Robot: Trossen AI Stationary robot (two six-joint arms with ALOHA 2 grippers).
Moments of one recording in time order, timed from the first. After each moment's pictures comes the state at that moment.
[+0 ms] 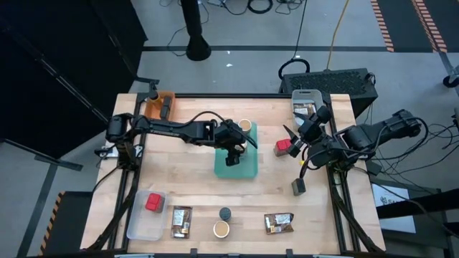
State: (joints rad) left arm 0.07 1.83 1.37 -0.37 -0.11 0.01; right arm 0.39 1.06 1.17 -0.91 1.12 0.40
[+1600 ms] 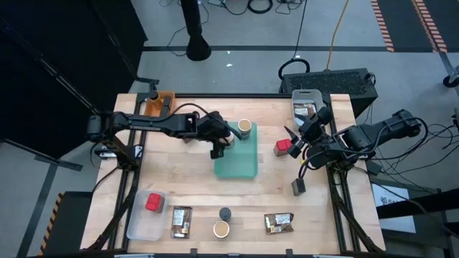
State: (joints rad) left arm 0.14 1.61 1.20 -0.41 -0.10 0.14; right arm 0.39 1.06 1.17 -0.99 1.09 0.51
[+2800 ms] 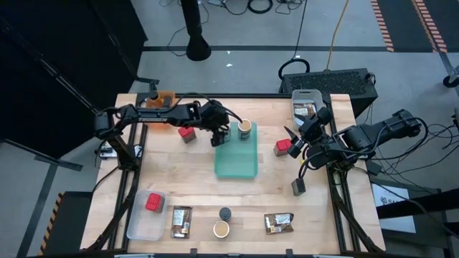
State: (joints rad) left arm 0.31 1.68 1.18 -0.37 -0.03 0.16; right arm 0.39 1.06 1.17 -0.98 1.09 0.52
